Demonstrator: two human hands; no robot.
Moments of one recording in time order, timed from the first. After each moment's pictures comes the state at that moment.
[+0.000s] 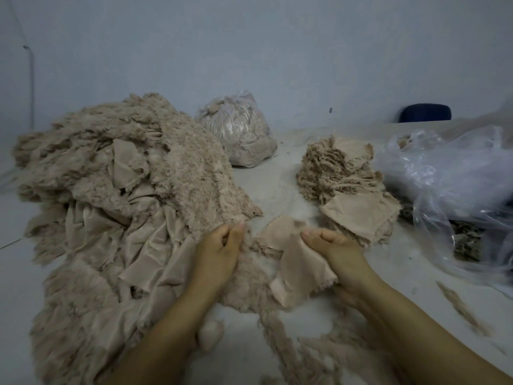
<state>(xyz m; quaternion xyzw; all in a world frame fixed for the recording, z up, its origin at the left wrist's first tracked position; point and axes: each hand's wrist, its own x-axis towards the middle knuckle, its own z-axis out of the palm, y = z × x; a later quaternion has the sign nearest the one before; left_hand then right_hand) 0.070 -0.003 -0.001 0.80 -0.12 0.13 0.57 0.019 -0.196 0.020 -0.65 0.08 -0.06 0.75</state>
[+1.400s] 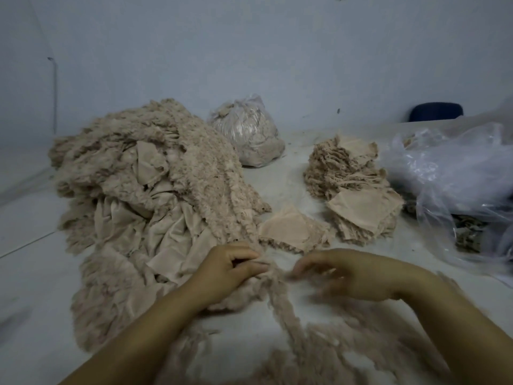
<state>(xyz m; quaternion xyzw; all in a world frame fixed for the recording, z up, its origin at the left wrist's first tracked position) 0.027 0.025 0.012 0.80 -0.32 0.02 0.50 -0.019 -0.218 0.054 -0.91 -0.21 0.20 0.31</state>
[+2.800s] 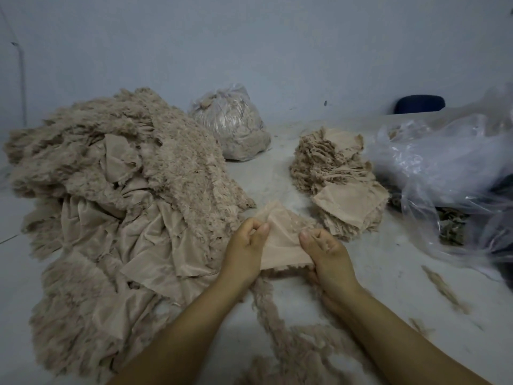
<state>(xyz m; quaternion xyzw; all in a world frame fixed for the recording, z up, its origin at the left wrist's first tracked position) 0.047 -0.053 0.000 0.79 -0.15 0.07 0.59 0.001 -0.189 -0.006 -0.59 0.07 -0.12 0.79</state>
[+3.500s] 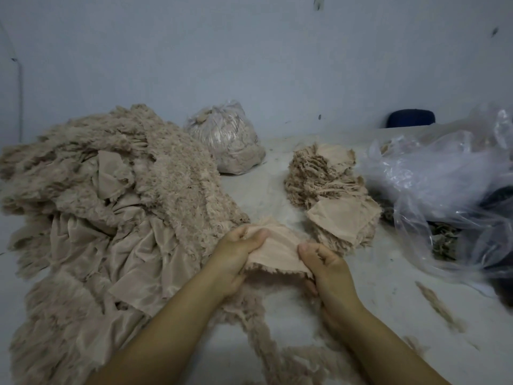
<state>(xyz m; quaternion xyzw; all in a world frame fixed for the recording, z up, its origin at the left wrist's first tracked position) 0.065 -0.056 0.022 0.56 -0.04 -0.16 0.81 -0.002 -0.197 -0.004 -0.60 0.08 -0.12 0.79</state>
